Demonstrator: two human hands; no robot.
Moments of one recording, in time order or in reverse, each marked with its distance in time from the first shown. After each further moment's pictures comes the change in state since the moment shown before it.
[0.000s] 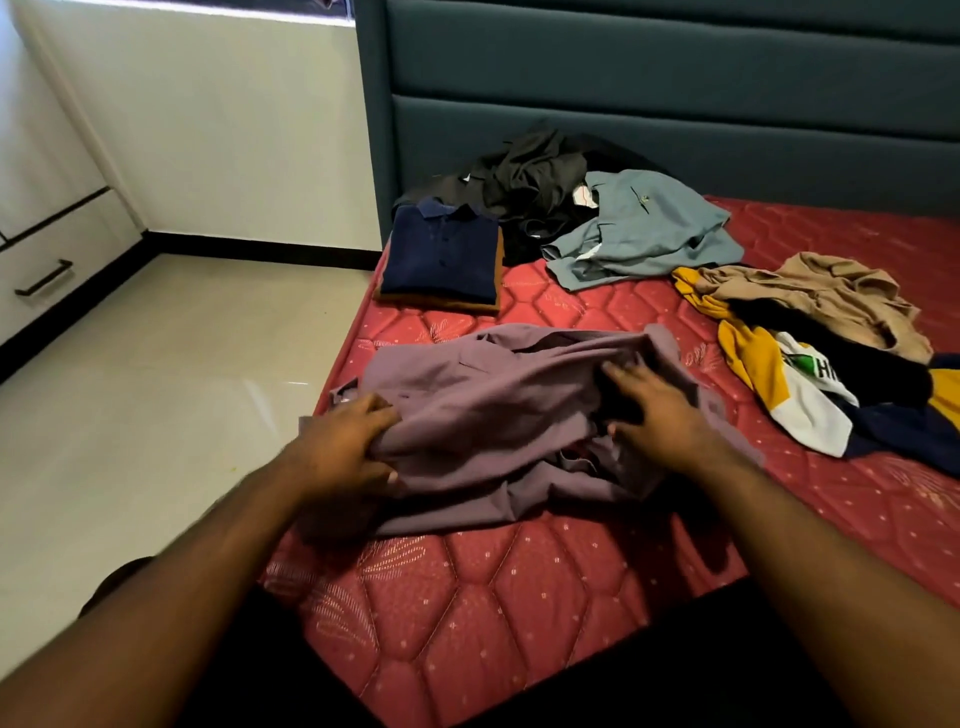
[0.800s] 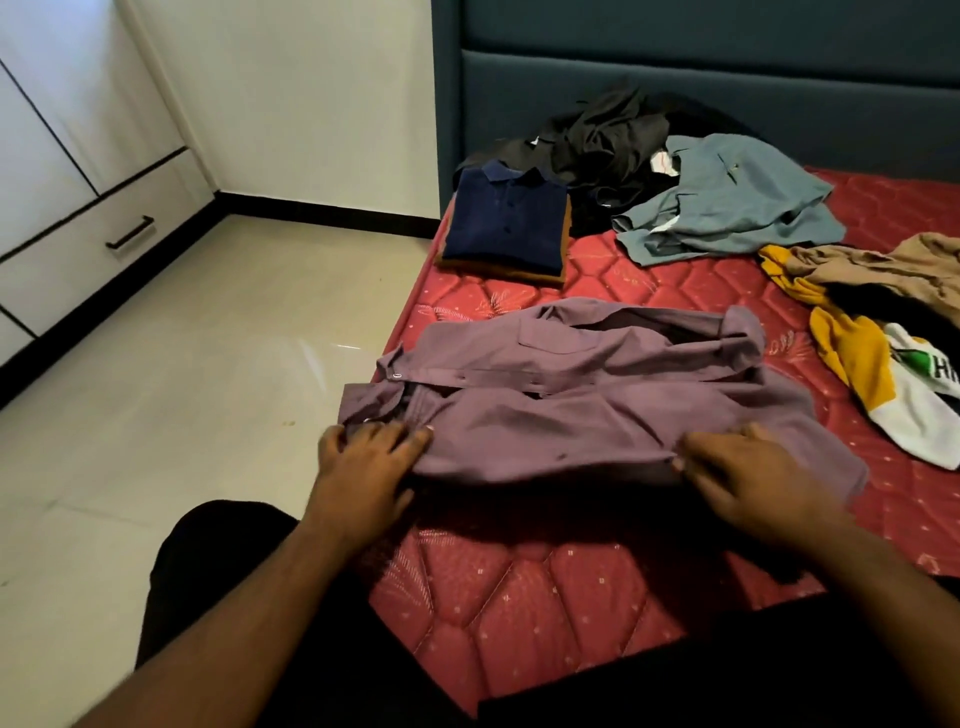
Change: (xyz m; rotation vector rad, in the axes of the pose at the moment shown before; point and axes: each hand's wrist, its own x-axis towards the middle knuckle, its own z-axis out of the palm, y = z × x) left_hand -0.071 -0.001 0.056 0.334 0.141 -0.230; right_hand -0.064 -0.018 0.008 -0.087 0.106 -0.464
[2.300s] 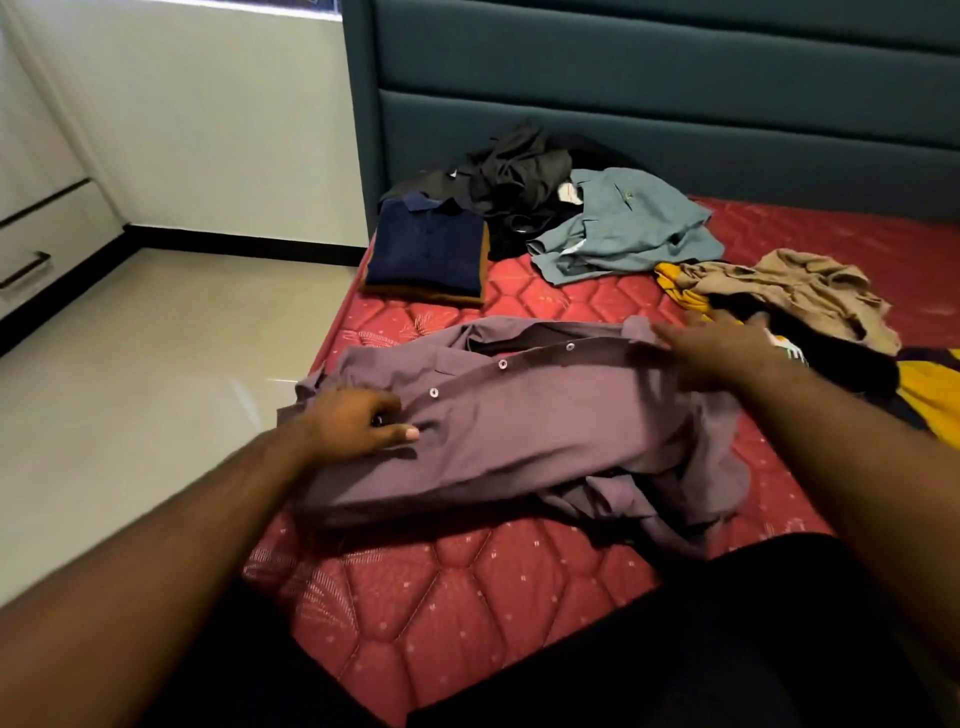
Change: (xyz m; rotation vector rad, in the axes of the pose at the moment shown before) left_hand 0.101 0.021 -0.044 -0.288 -0.229 0.167; right_hand 0.072 0.096 -0.072 -0.569 -0.488 0.528
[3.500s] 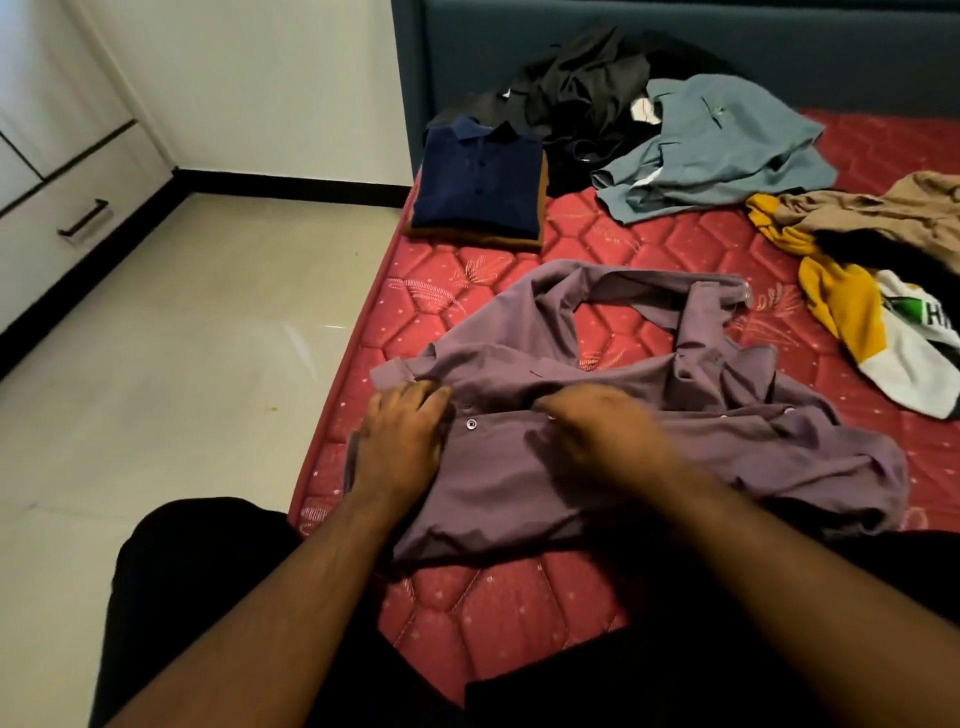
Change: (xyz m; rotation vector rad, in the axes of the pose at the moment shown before) left_hand -0.028 0.012 0.089 0.069 0.454 -0.153; right_hand -0.061 -0.182 0.041 0.659 0.411 -0.600
